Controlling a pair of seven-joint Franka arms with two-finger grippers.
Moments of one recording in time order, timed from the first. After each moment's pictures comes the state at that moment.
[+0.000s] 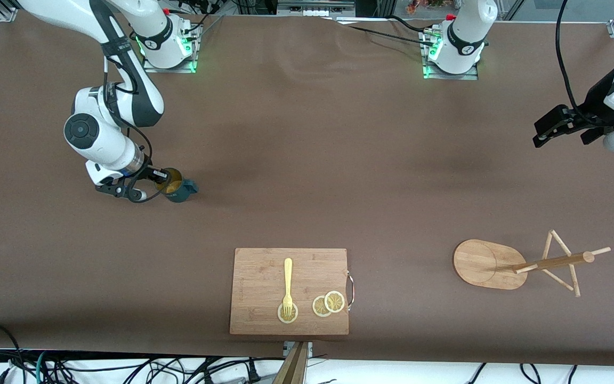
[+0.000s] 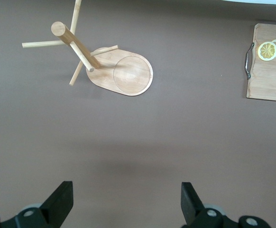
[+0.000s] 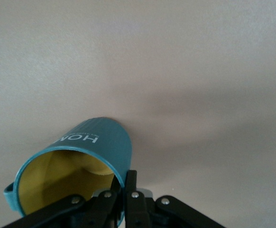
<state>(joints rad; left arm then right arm) -0.02 0.04 -0.05 -1.52 -0.01 1.59 -0.18 0.14 0.26 0.01 -2.22 -0.01 2.43 0.38</state>
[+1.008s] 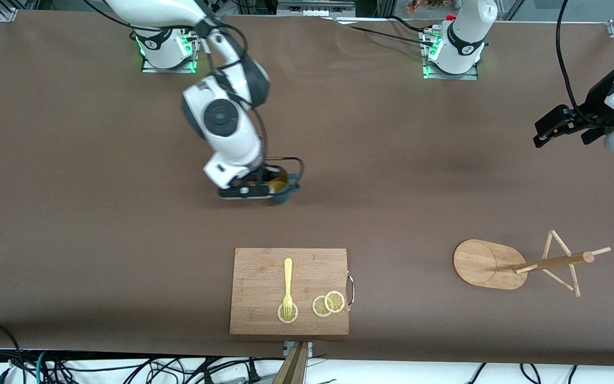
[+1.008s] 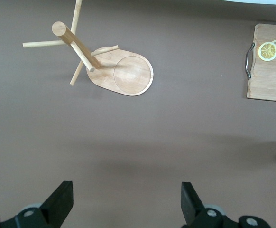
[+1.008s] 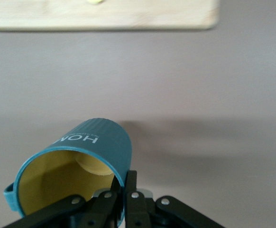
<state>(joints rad) -0.02 0.04 -0.05 -1.52 -0.01 1.59 -0.18 0.59 0.59 0.11 -1.58 -0.01 2.20 0.67</state>
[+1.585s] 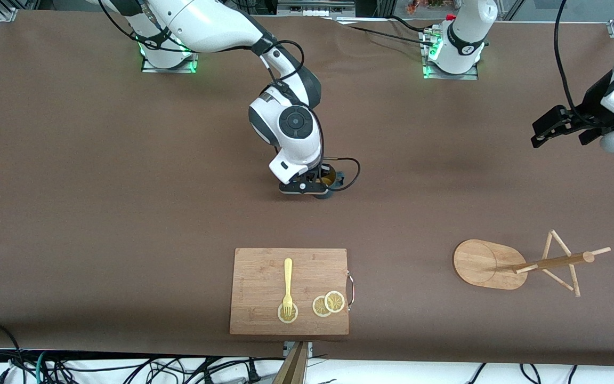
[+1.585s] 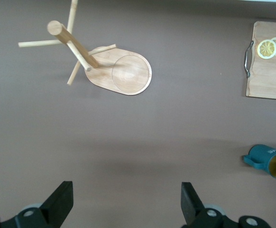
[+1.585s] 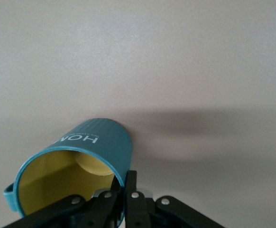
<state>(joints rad) -0.03 0.05 -0.05 -1.52 -0.01 1.59 -0.18 0.71 0.78 0.10 -1.40 -0.01 2.21 0.85</state>
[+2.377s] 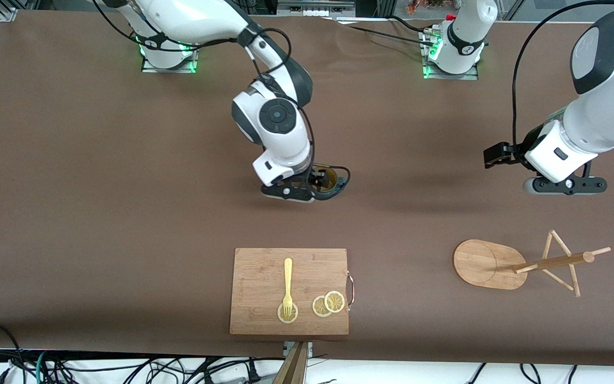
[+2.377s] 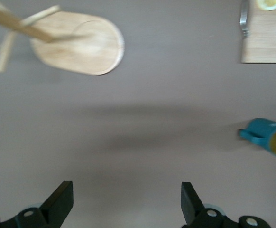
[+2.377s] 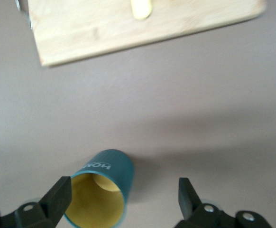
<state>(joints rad) -0.08 0.20 -0.05 -1.57 -0.10 1.66 -0.11 0.65 0.66 0.07 -1.34 -0.02 2.10 0.93</state>
